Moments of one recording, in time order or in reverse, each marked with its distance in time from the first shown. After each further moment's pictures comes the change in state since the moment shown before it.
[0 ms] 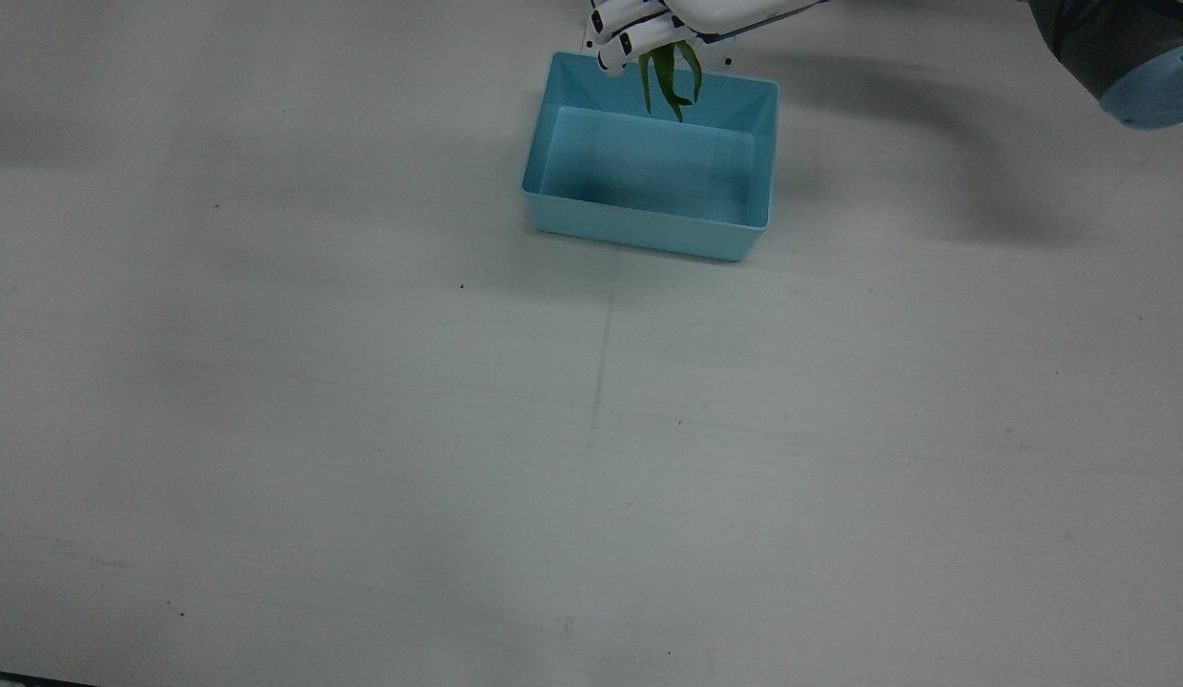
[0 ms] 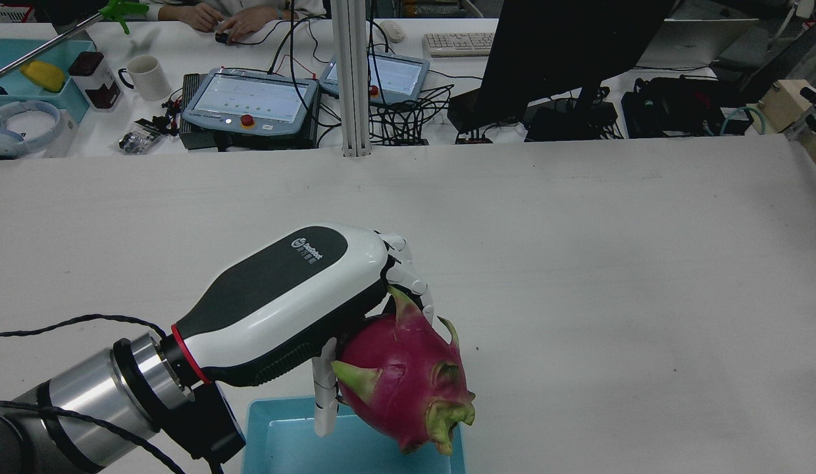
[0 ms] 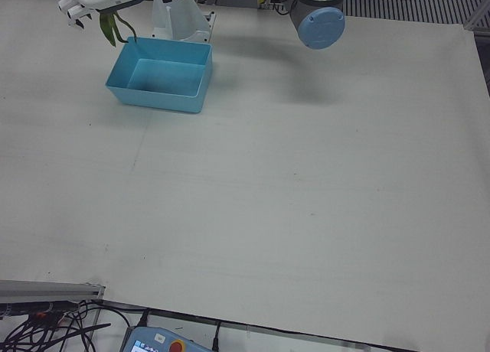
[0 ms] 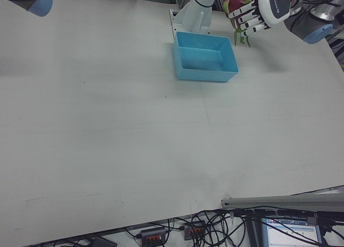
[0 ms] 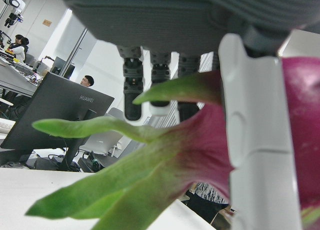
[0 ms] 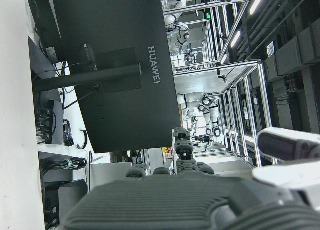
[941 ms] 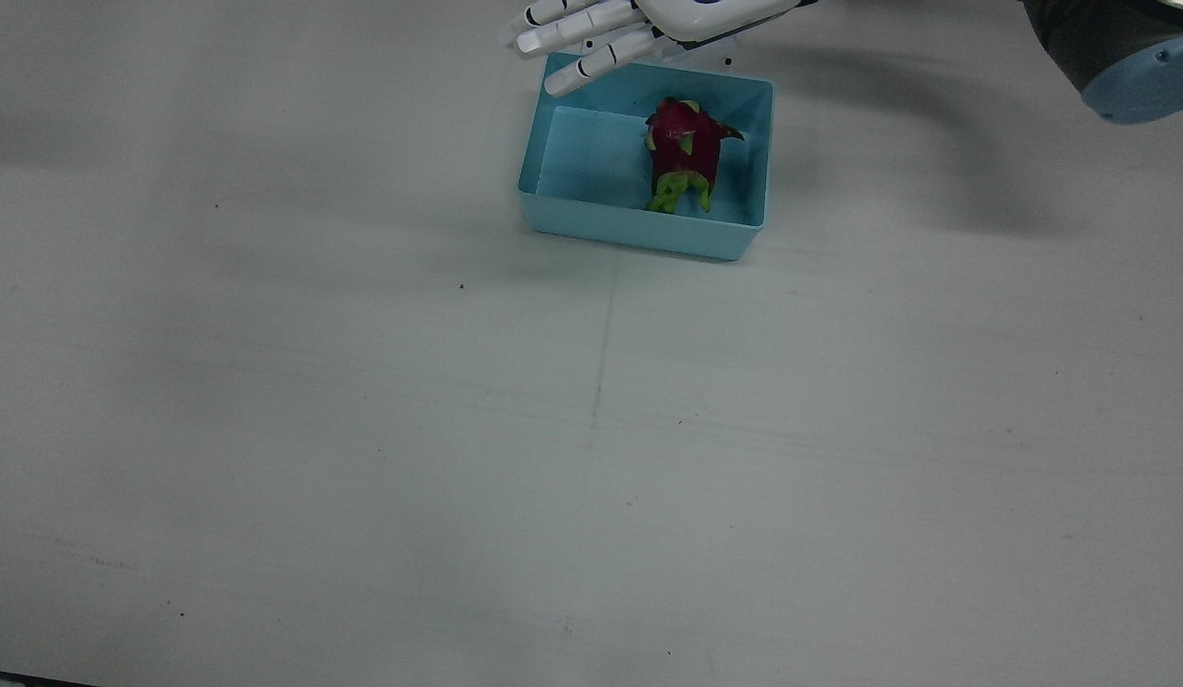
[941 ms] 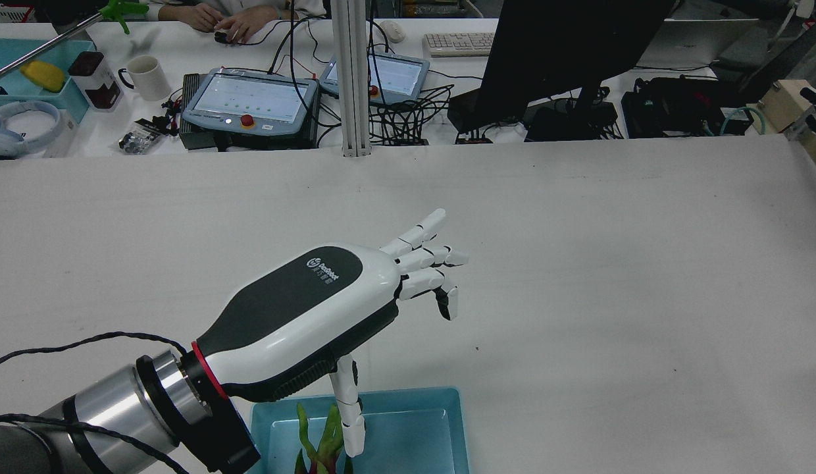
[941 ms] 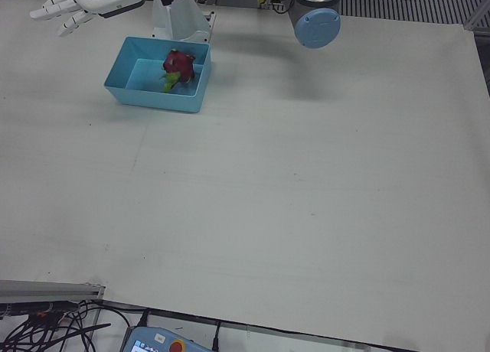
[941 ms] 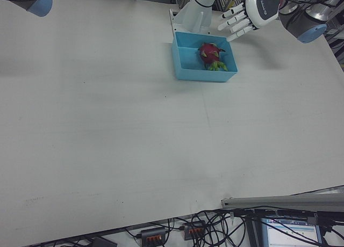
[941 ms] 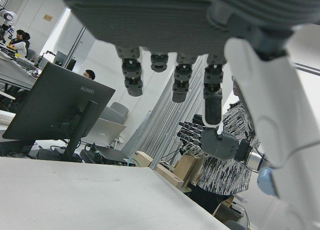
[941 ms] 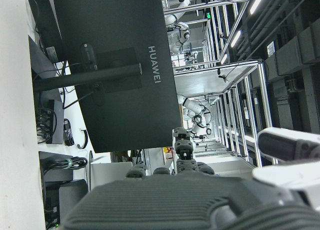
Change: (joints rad) left arm 0.038 0.001 0.025 -0.004 -0.025 0.022; right arm 0.000 0.000 -0.001 0.000 0.000 0.000
